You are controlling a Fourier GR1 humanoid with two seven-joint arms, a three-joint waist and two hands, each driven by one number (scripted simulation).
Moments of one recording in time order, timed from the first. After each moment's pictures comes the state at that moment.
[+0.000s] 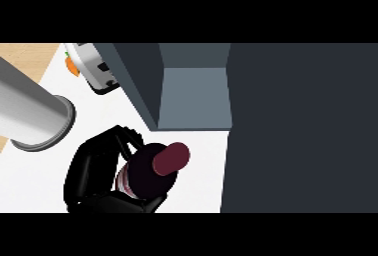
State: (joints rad) left arm 0.01 0.00 -0.26 -1.89 0.11 0.11 -0.06; right arm -0.08 -0.11 0.02 -2.42 -0.21 0.13 0.60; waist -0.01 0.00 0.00
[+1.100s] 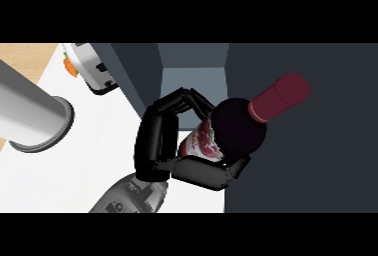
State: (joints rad) left arm -0.46 0.00 -0.53 -1.70 0.09 0.66 0.11; right arm -0.05 -0.12 -0.02 -2.42 -0.22 0.17 0.59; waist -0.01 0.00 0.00
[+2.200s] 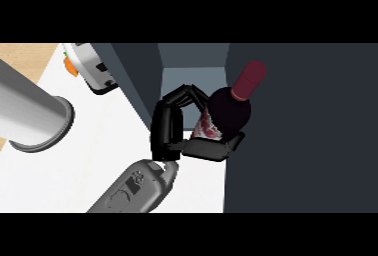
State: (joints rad) left arm -0.51 0.00 -0.54 -1.43 0.29 0.75 -0.16; right arm -0.10 -0.12 -0.04 -2.42 -0.23 0.16 0.62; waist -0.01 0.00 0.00
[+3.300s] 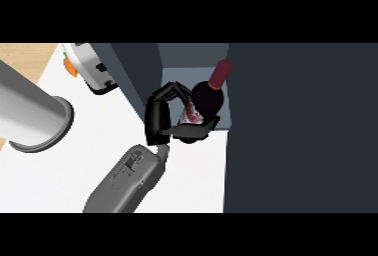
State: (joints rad) left arm -0.55 0.00 -0.42 -1.11 0.36 0.67 -0.43; right arm -0.06 -0.11 -0.04 -2.42 -0.25 0.19 0.59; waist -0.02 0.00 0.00
